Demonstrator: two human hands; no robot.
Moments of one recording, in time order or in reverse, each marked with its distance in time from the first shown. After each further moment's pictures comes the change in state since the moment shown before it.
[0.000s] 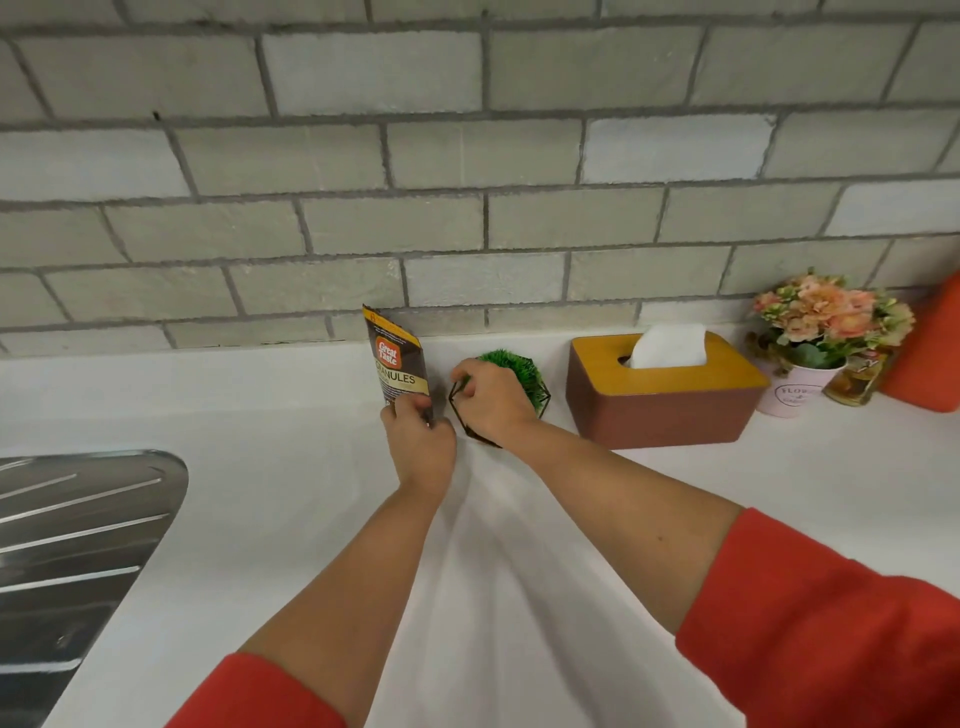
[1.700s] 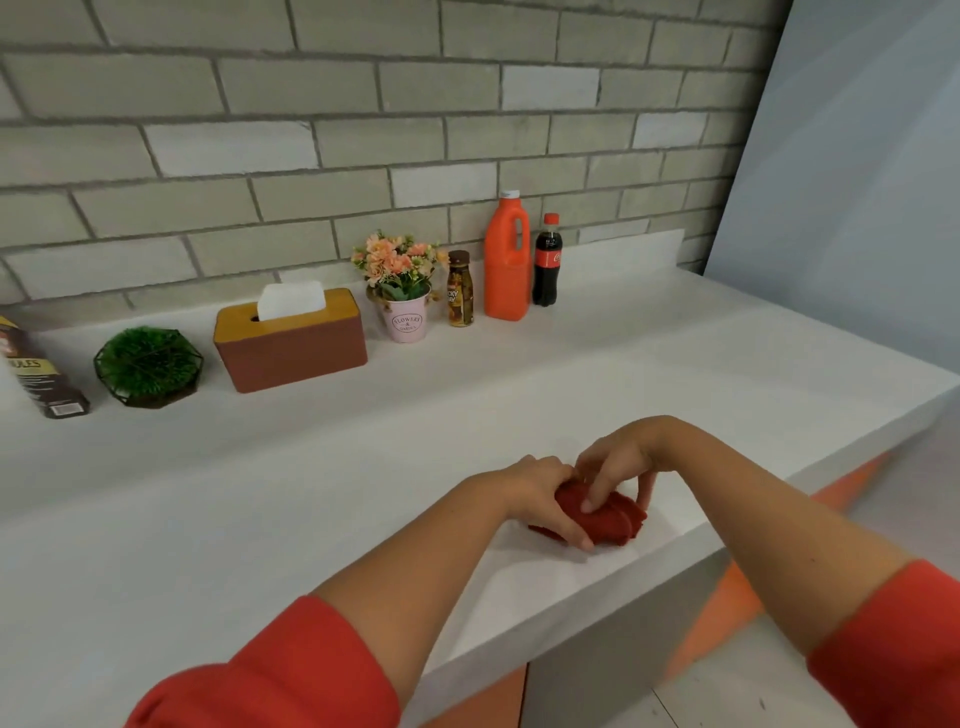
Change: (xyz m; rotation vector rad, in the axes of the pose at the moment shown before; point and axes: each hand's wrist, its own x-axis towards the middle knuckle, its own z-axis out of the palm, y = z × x) left_hand -0.447 0.155 0.229 0.709 -1.458 0.683; right_hand -0.387 0.288 -0.370 -0.239 -0.722 0.719
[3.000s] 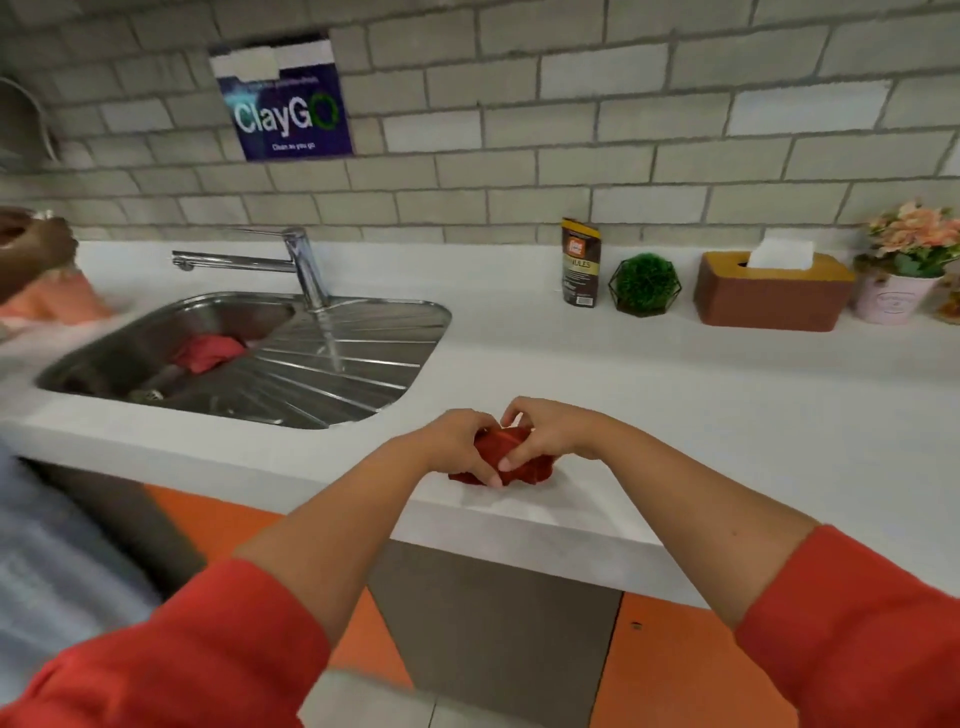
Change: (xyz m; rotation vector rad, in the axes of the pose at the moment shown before) left_hand -0.535 -0.266 0.051 -0.239 0.488 -0.750; right_hand -0.030 -0.501 0.297 -0.068 -0.043 -0.774
